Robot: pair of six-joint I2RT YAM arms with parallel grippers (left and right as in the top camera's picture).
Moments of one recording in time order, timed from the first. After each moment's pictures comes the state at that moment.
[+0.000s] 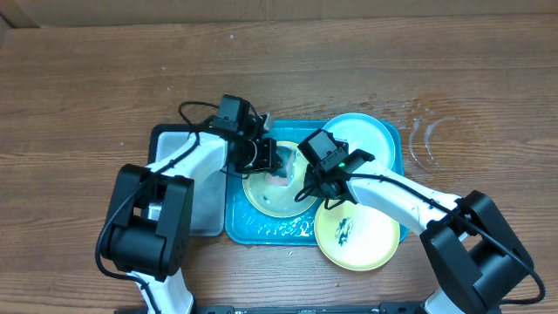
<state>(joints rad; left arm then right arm) -0.29 1.92 1.10 -0.43 0.57 -0.31 0.65 1.78 1.03 -0.55 0.03 0.81</state>
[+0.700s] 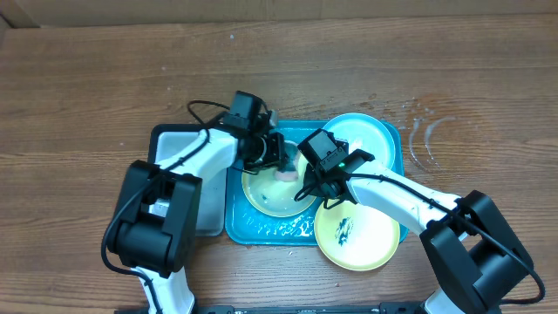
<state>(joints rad) -0.31 1.95 1.15 -0.42 0.51 -0.49 0.65 1.78 1.03 -0.55 0.03 0.83</state>
